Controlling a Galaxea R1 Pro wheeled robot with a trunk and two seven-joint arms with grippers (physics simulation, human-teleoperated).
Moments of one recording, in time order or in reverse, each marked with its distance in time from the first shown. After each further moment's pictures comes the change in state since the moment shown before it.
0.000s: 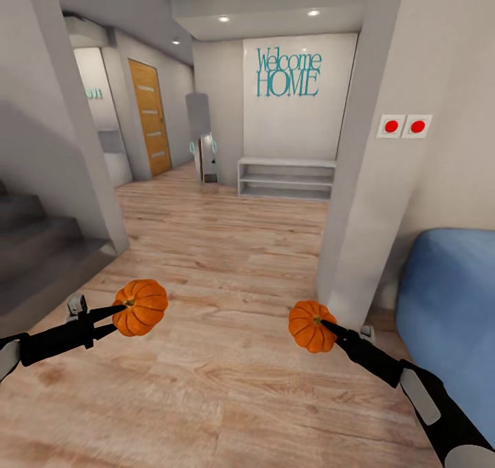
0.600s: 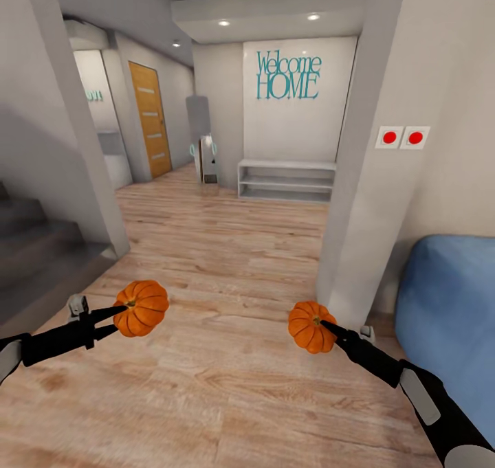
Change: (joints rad) left arm 0.000 -0.003 -0.002 0.000 0.000 0.000 0.010; right arm 0.000 0.000 0.000 0.000 0.007 0.000 -0.001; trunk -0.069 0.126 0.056
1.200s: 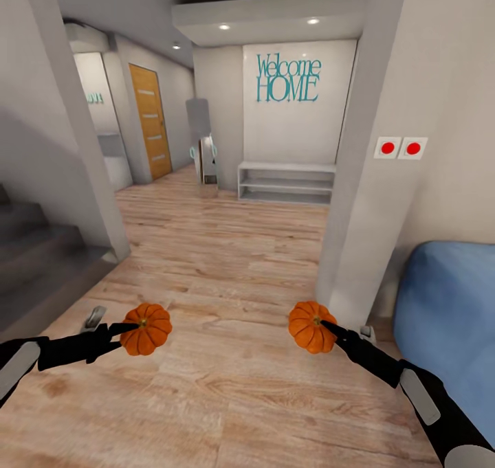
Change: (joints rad) left arm 0.000 -0.051 -0.008 -0.012 0.006 -0.003 0.461; right arm 0.000 0.000 0.001 0.000 -0.004 -0.001 -0.012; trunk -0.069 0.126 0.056
